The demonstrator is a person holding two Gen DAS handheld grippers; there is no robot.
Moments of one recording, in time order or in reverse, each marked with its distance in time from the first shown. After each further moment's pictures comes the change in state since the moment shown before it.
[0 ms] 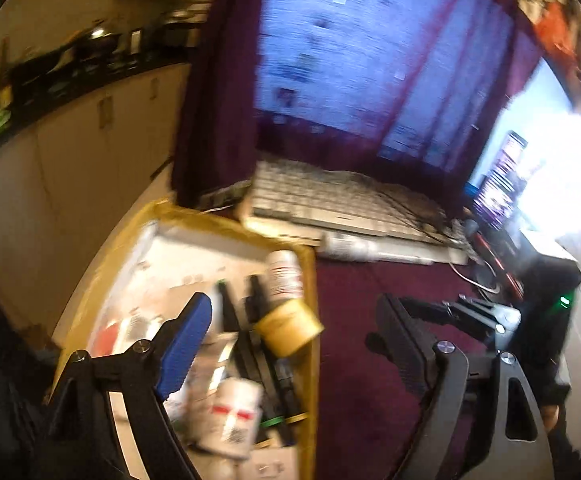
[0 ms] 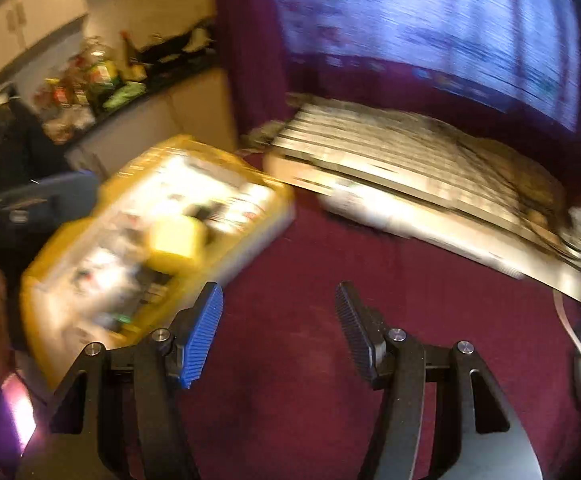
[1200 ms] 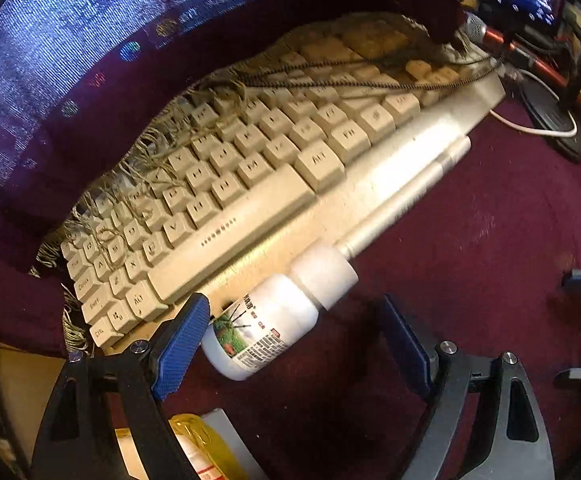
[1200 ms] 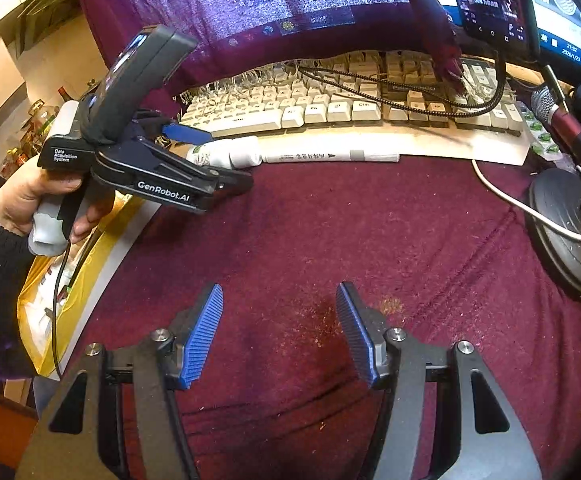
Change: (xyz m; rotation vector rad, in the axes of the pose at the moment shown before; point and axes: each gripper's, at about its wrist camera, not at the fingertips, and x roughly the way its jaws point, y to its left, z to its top) left arm 0.222 -0.120 0.040 0.696 0.453 0.090; right arm -0.024 -0.100 -0.061 0.287 -0.010 0.020
